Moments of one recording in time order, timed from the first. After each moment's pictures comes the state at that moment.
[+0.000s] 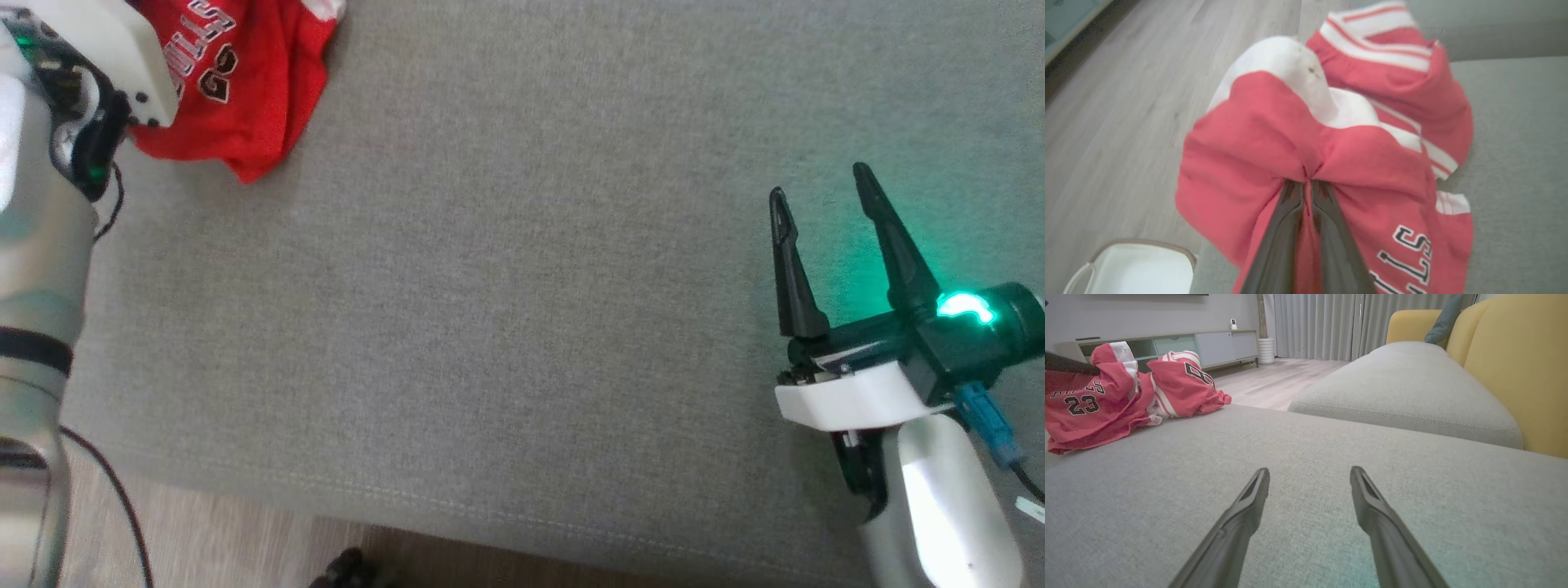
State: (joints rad) left arm -1.11 0.32 -0.41 0.99 -0.39 -0.13 0.05; right arm -0.18 -0.05 0.08 0.00 -0.10 0.12 -0.23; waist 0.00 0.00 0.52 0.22
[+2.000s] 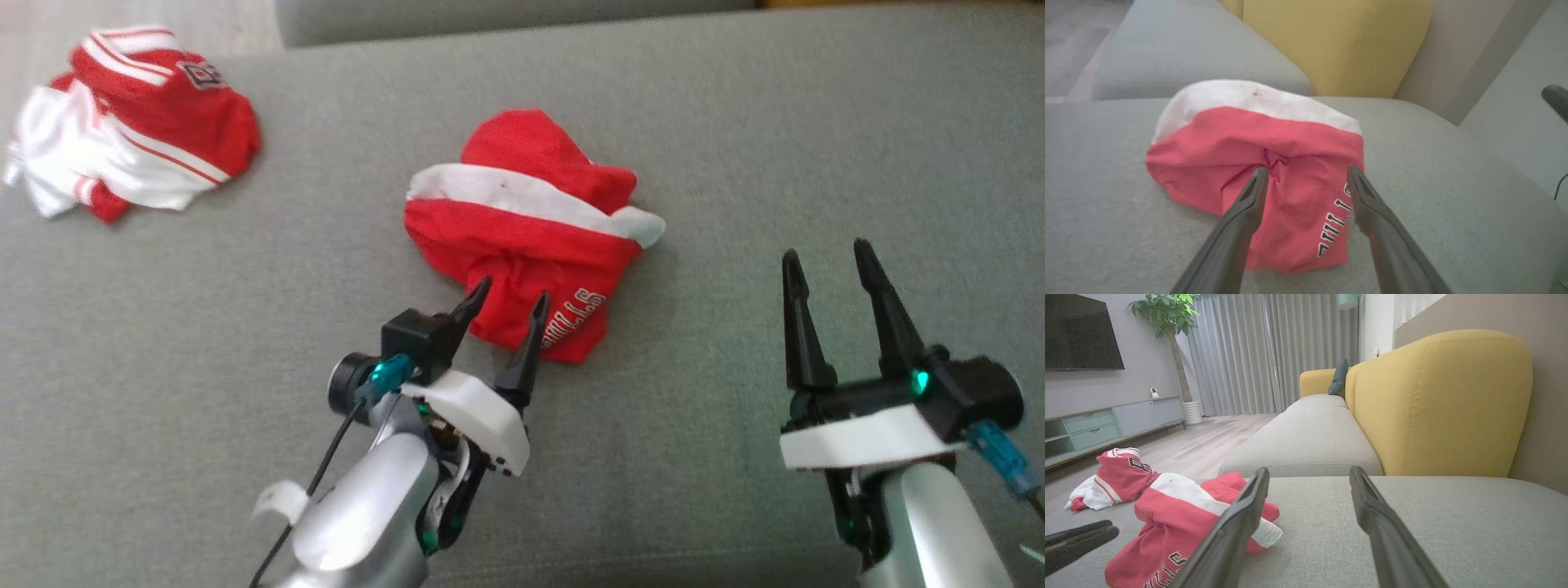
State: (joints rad) left arm -0.43 0.05 -0.75 0.48 -0.52 0.10 -0.25; right arm -0.12 -0.05 0.07 0.11 0.10 0.12 -0.25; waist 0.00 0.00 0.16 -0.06
